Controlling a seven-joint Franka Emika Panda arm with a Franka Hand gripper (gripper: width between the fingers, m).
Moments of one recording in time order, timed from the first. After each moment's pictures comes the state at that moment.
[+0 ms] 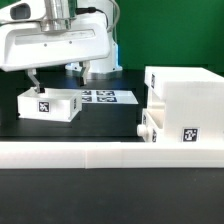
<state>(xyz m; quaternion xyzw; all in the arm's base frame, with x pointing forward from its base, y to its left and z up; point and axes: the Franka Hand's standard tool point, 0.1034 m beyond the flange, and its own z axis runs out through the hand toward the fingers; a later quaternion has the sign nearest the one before) 0.479 -0.097 0.061 -0.99 -0.15 -0.05 0.05</state>
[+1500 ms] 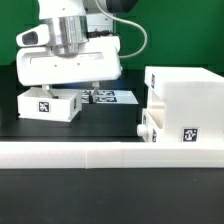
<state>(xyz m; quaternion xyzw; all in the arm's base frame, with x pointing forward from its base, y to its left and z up) 0.425 -0.073 0.013 -0.99 0.09 -0.03 0.06</state>
